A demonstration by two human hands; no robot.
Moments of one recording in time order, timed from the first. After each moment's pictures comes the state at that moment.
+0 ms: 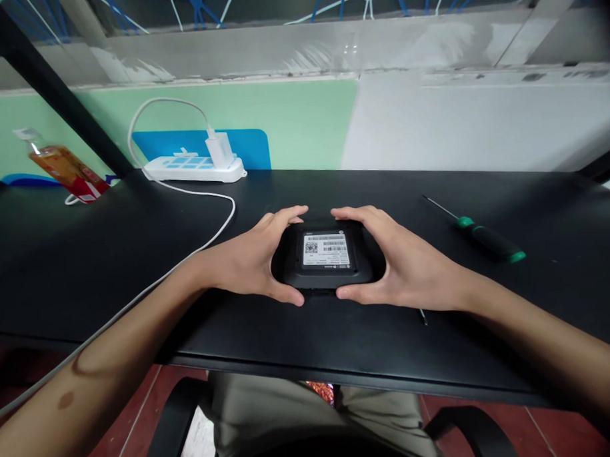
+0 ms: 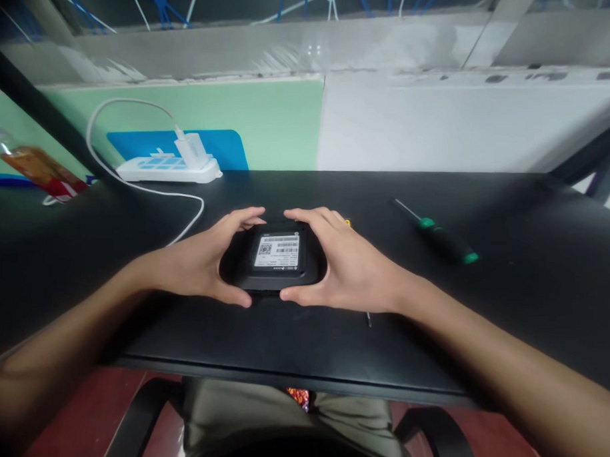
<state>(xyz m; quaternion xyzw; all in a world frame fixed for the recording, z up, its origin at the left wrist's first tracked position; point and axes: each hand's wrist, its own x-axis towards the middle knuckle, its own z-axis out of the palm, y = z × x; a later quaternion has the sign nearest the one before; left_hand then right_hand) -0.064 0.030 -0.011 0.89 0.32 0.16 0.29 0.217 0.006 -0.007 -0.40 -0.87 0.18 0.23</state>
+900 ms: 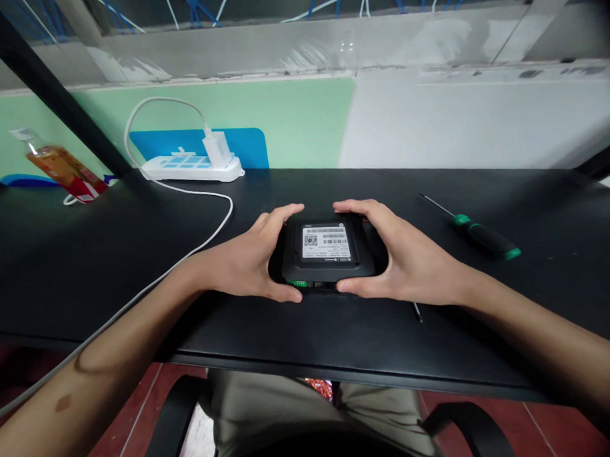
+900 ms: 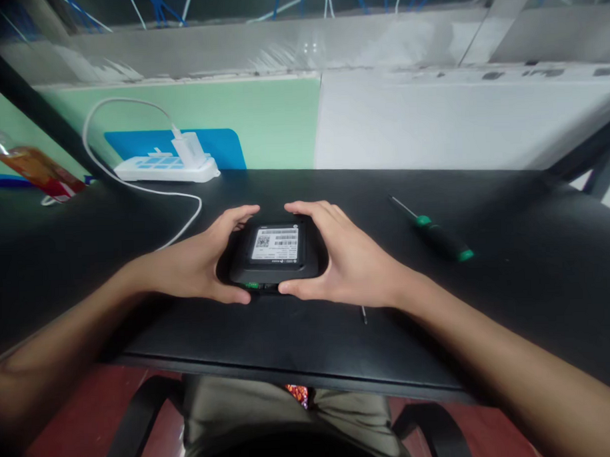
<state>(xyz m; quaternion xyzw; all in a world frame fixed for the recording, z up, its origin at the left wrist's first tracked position) -0.065 0.027 -0.013 0.89 0.33 0.17 0.27 0.224 0.009 -0.010 -0.39 -0.87 0.17 0.26</state>
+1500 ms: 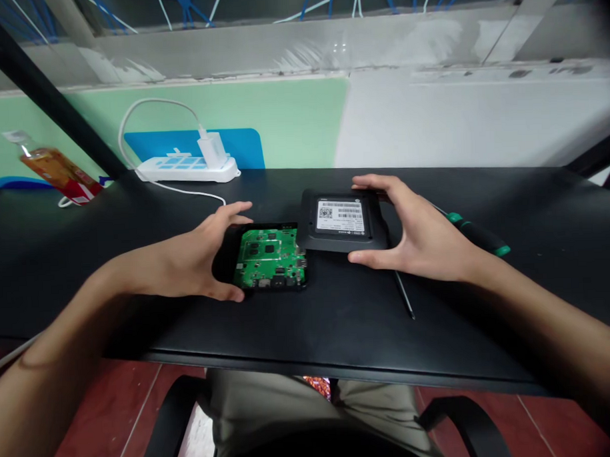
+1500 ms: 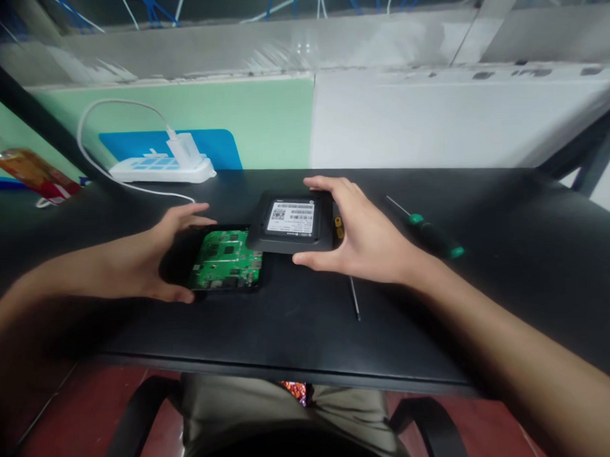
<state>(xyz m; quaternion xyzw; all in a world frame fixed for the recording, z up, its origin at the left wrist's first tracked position) -0.135 0.026 -0.001 0.85 0.43 0.11 0.27 0.245 0.024 -0.001 -0.42 -0.85 0.11 0.31</state>
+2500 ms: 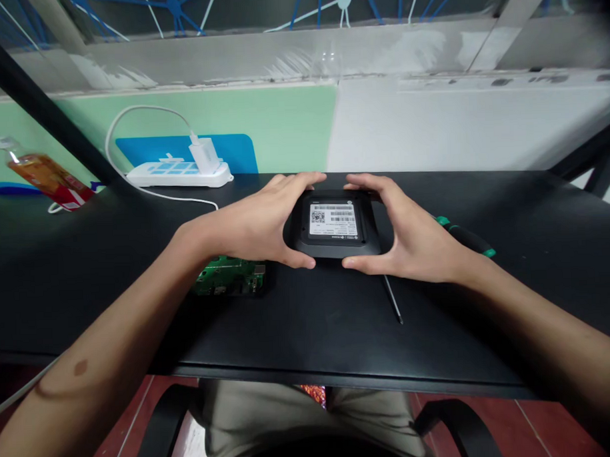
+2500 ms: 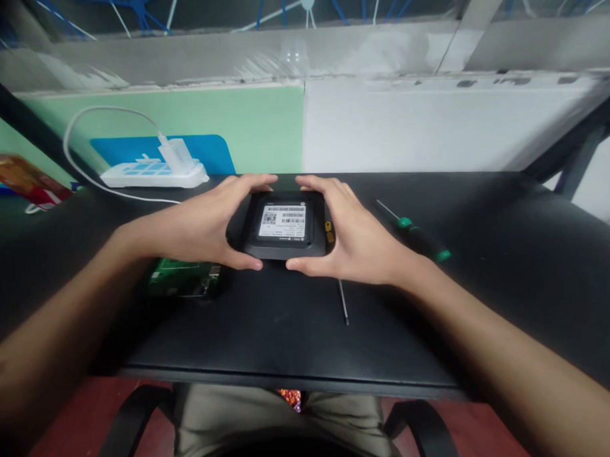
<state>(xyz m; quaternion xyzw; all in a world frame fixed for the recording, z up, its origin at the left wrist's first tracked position) -0.023 0.053 0.040 0.93 0.31 0.14 0.13 0.254 0.032 -0.004 -0.36 -0.87 0.10 0.32</state>
